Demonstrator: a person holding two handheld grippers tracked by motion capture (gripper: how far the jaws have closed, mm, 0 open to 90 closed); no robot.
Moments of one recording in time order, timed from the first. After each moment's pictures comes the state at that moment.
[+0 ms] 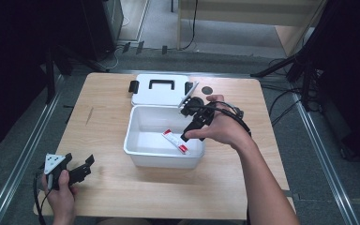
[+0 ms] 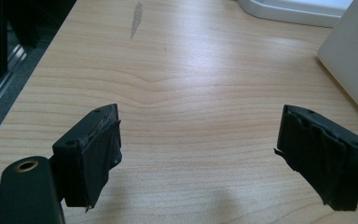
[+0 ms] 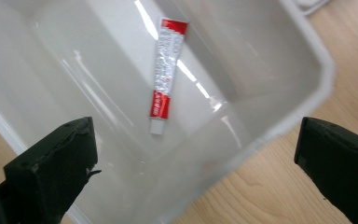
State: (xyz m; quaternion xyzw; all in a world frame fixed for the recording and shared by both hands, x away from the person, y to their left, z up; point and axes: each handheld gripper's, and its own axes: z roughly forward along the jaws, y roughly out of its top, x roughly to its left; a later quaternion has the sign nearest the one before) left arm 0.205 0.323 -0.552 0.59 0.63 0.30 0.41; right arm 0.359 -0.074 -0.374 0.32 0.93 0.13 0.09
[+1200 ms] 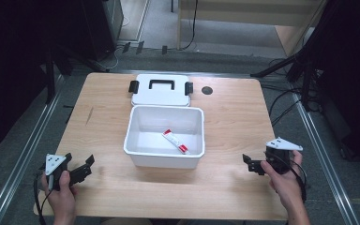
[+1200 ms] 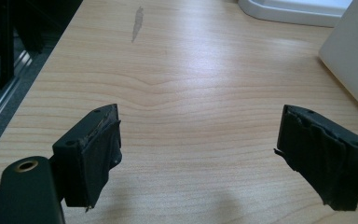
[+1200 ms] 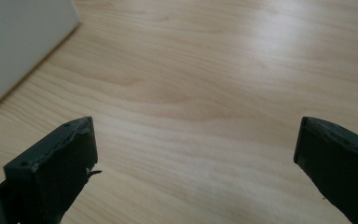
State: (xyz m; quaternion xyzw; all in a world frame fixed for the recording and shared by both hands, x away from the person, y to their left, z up) left arm 0.203 0.321 -0.552 0.59 0.62 0.31 0.41; right arm 0.279 -0.301 -0.501 0.50 0.76 0.36 0.21
